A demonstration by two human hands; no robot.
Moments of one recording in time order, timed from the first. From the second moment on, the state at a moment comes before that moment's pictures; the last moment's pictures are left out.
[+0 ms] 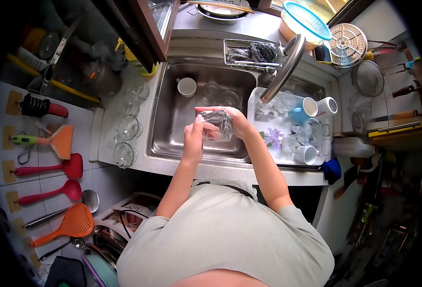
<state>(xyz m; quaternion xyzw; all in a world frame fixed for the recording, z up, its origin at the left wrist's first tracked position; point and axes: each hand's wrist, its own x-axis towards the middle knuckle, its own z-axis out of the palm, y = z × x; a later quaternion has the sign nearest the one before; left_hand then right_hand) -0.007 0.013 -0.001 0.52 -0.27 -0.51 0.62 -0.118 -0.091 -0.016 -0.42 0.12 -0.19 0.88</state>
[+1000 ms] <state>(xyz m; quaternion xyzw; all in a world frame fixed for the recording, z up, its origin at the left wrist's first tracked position) -0.016 0.009 -0.016 0.58 -0.15 -0.41 0.69 -0.095 -0.056 -0.017 -0.64 0.28 -0.40 0.59</state>
